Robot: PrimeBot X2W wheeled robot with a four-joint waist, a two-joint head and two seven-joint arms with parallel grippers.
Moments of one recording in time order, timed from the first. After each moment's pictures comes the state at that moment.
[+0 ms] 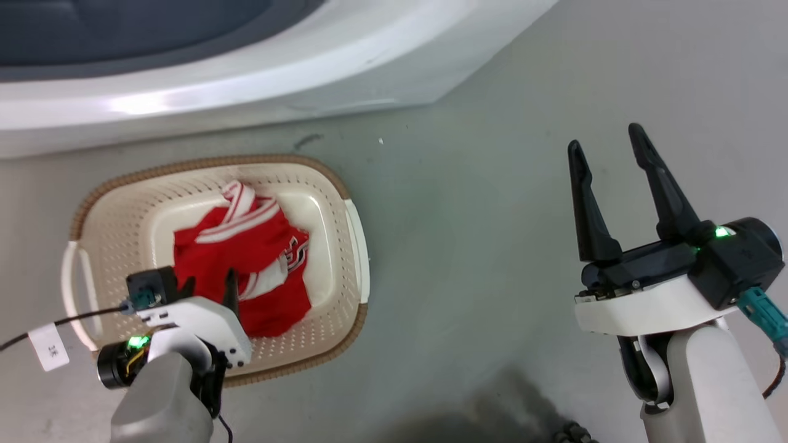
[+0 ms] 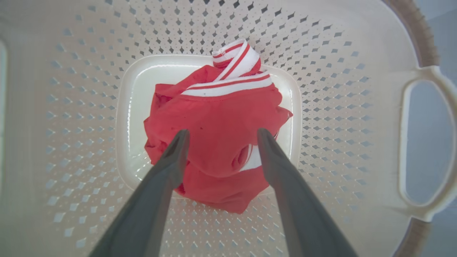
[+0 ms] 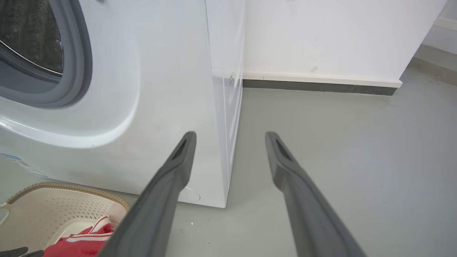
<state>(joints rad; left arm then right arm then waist) -0.62 0.17 -0.04 1.13 -0.36 -0.10 -0.26 -0.29 -0.05 0.13 -0.04 0.09 0.13 -0.24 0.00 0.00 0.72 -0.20</state>
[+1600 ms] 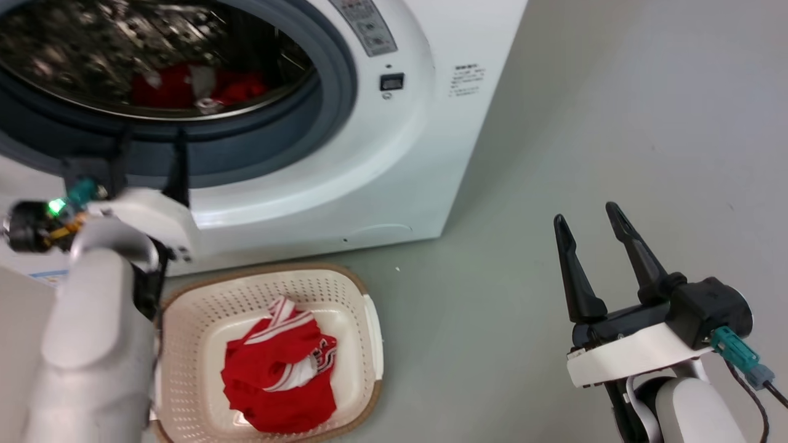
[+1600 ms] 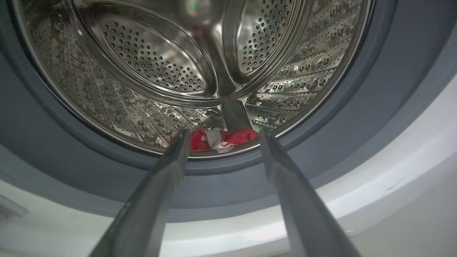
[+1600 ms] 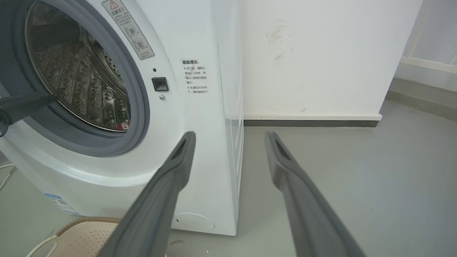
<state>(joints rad) -0.61 0.24 0.02 0.59 -0.10 -0.12 -0.17 -0.14 -0.05 0.14 0.00 0.12 0.13 -0.19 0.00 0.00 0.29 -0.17</state>
